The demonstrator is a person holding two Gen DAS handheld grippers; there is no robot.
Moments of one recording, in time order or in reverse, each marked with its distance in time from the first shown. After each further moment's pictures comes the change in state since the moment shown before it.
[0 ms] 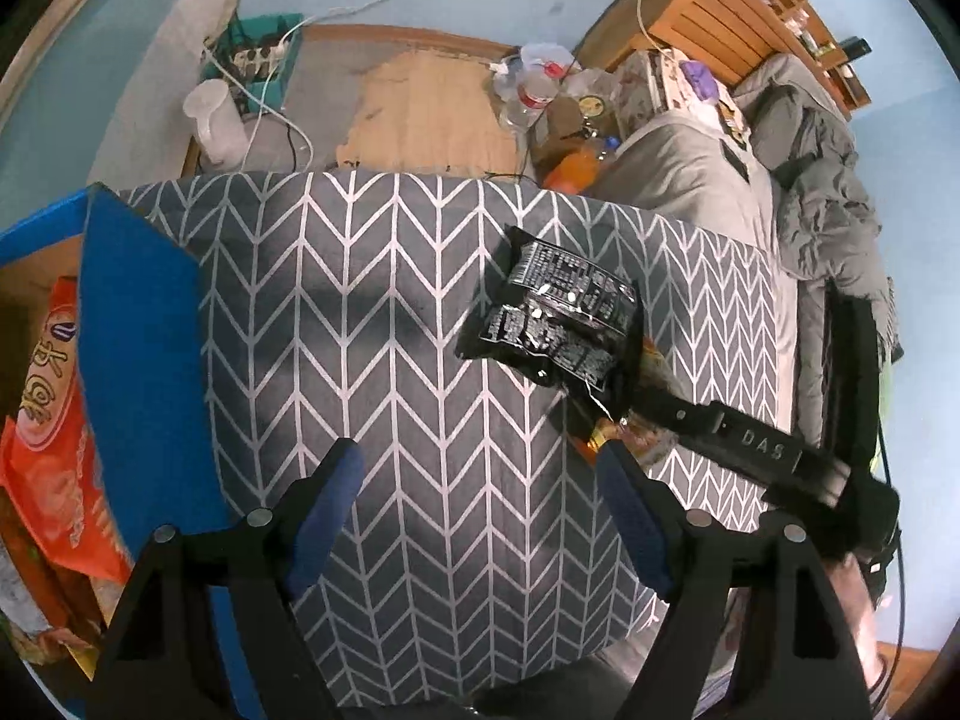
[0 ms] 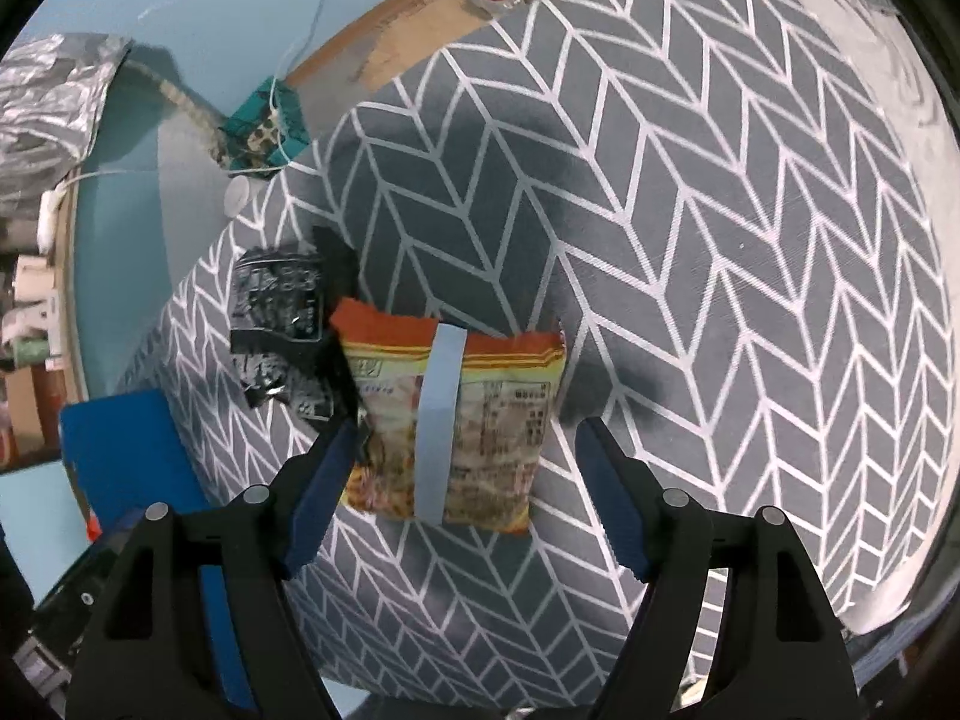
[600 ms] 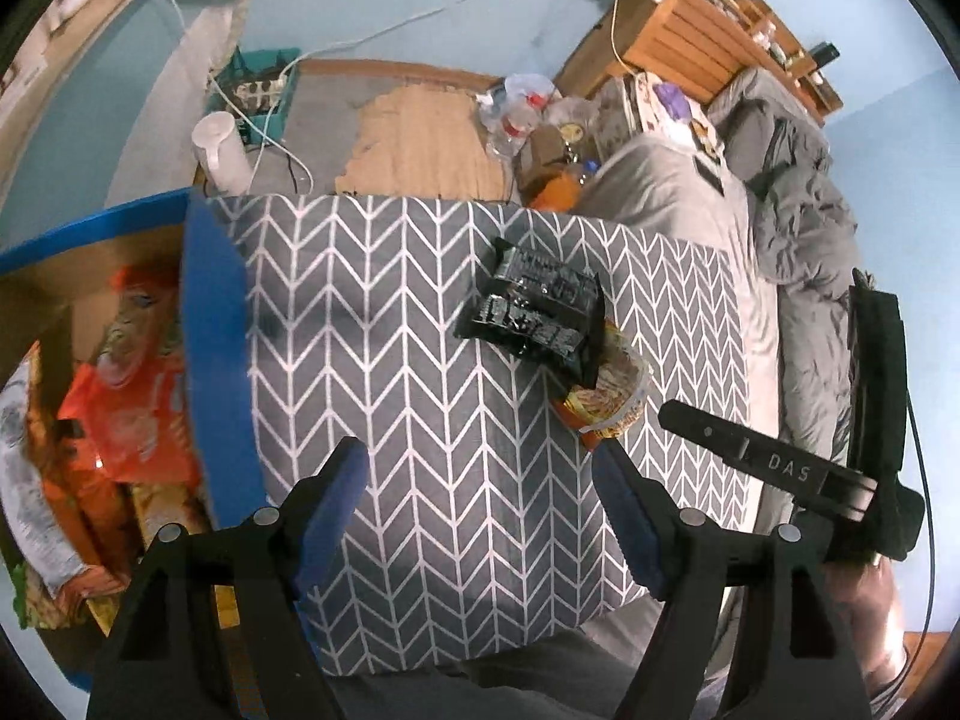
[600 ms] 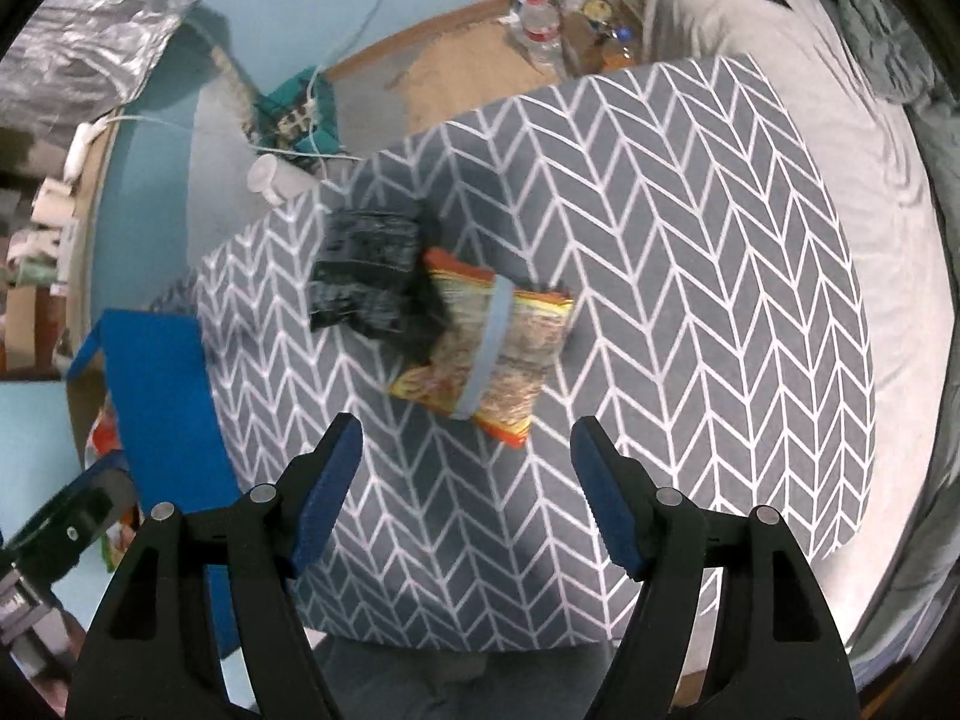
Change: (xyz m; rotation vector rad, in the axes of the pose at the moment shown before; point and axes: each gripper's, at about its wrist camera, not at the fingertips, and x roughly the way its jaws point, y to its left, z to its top) left arm -0.054 0.001 -0.032 0.040 -0.076 -0.015; right arm -0.061 0.026 -0.040 -0.163 -0.060 -0.063
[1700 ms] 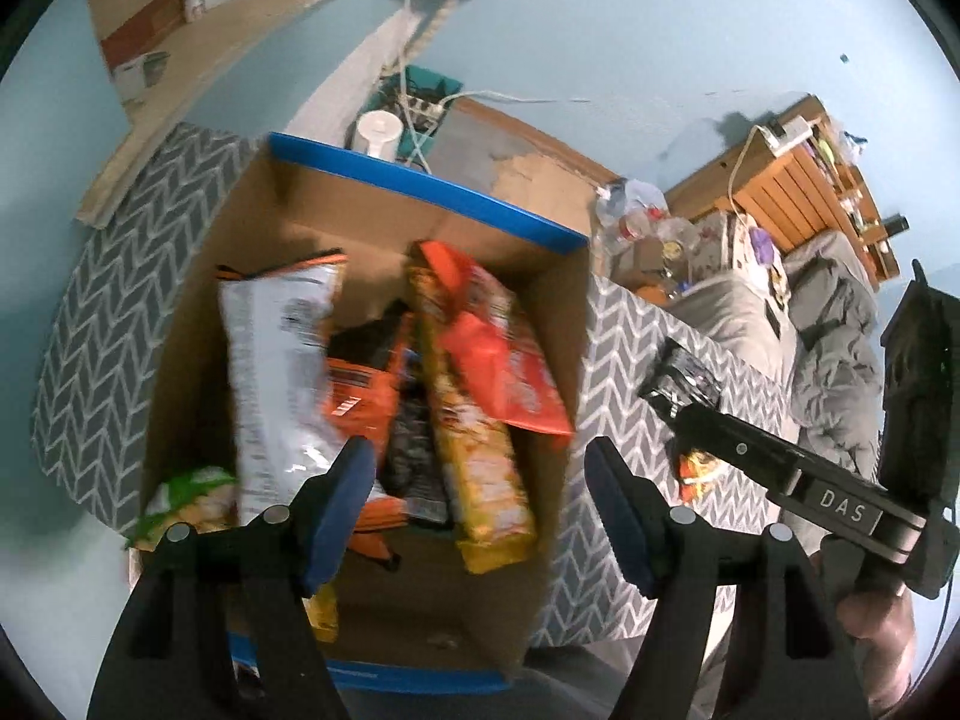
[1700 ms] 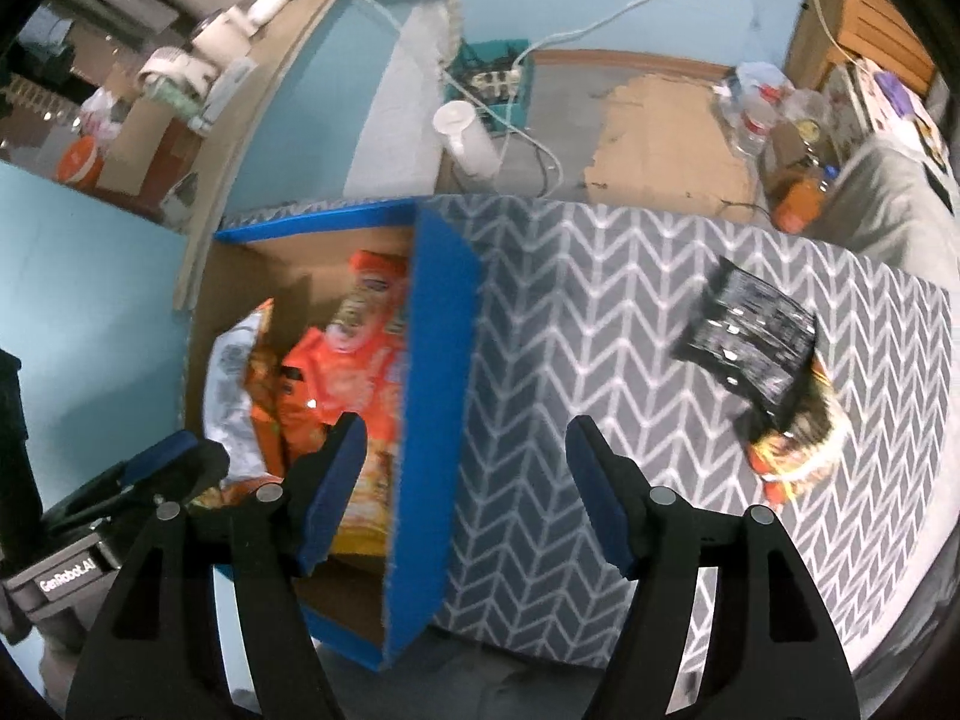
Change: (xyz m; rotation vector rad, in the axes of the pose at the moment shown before) left arm -0.091 0.157 -0.056 -0.325 -0.172 0.038; right arm -0.002 0.219 -0.027 -0.421 0.009 0.096
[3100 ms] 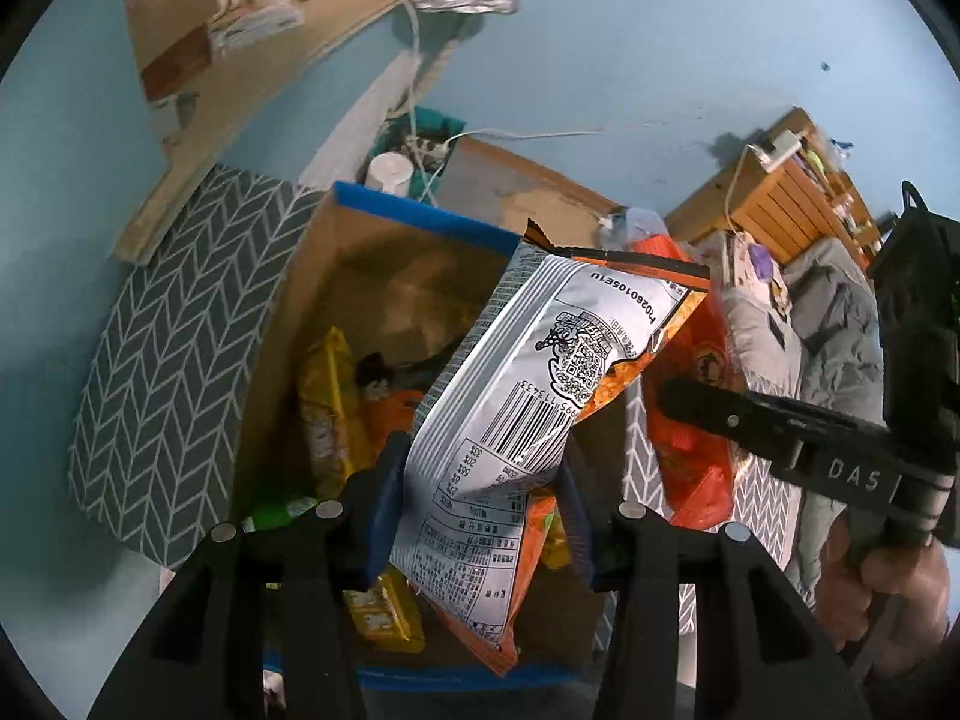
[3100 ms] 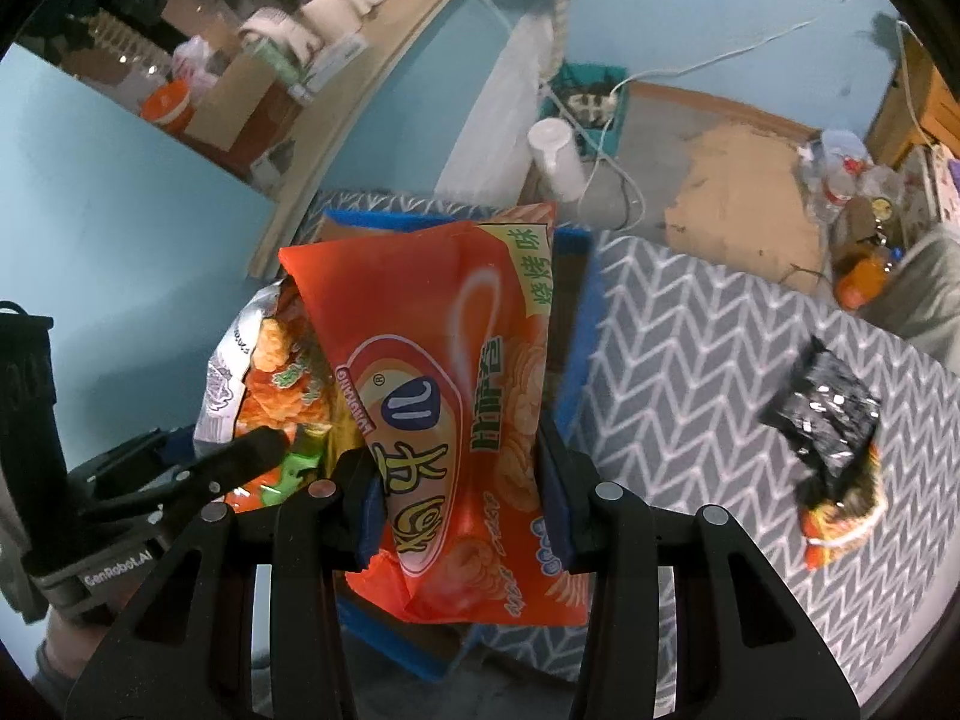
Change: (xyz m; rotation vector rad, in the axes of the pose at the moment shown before) left arm -0.029 0.044 -0.001 0.029 -0.099 0.020; right arm 0.016 0.080 0.008 -0.213 0.000 0.121
